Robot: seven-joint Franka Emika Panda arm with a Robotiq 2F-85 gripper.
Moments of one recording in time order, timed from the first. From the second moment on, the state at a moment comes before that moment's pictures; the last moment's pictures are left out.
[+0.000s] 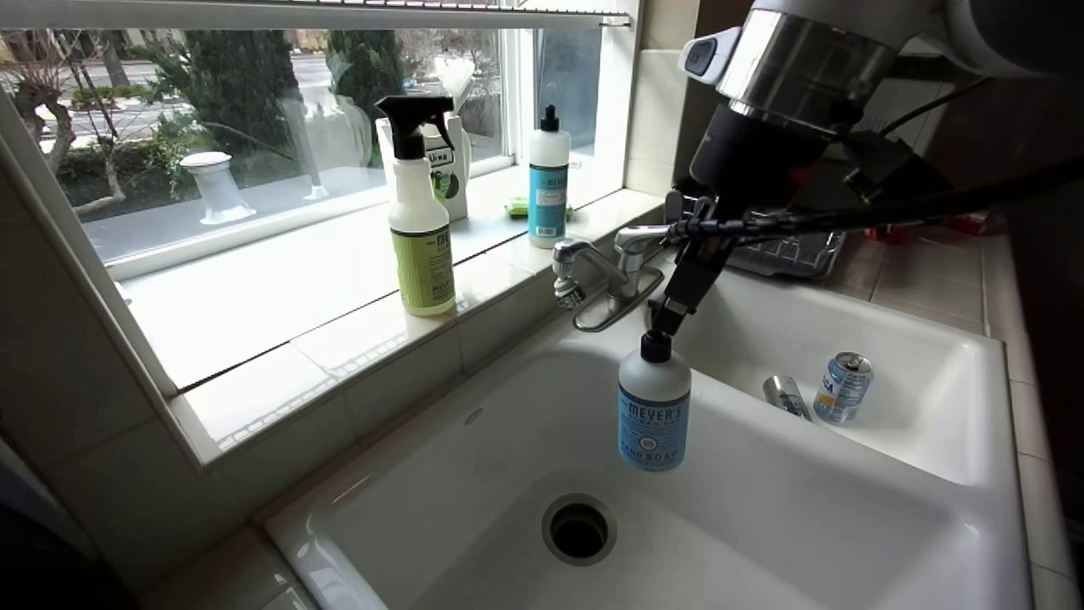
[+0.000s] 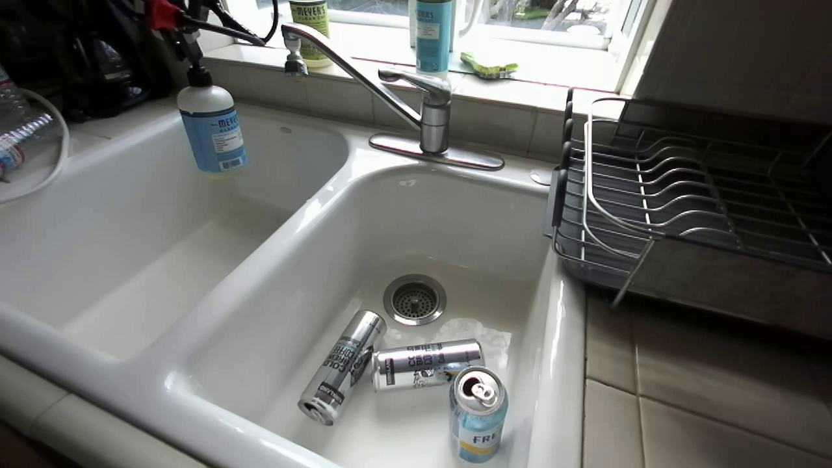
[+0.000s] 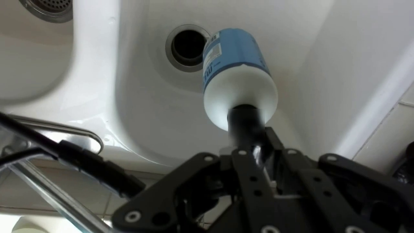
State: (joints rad) arm 0.19 -0.33 0.14 -2.30 0.12 2.23 -0.07
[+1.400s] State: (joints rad) arm 0.21 -0.18 0.22 -2.57 0.04 2.57 -0.08
